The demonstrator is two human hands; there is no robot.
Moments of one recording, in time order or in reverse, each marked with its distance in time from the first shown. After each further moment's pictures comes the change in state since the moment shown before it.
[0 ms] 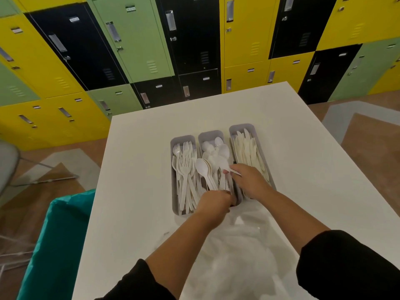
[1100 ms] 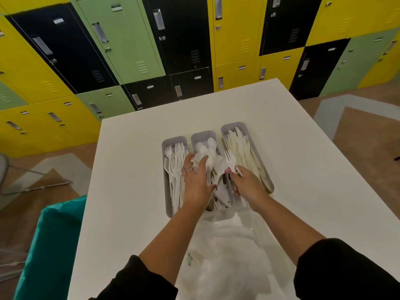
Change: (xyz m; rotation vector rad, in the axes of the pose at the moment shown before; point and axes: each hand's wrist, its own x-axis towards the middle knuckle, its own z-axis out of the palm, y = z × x) left_hand 0.013 -0.011 -0.018 -0.476 0.435 -0.390; right_hand -0.011 0.012 0.006 0.484 0.123 0.259
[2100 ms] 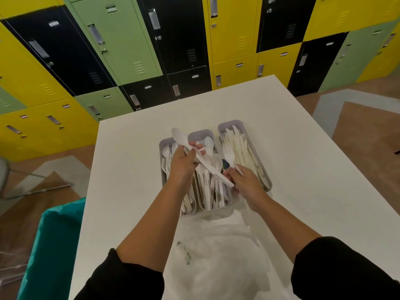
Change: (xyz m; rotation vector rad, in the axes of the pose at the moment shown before) left_hand 0.039 0.016 -0.037 -1.039 -0.010 -0.345; right_hand -0.002 0.006 -0.003 0.165 -0.004 -0.014
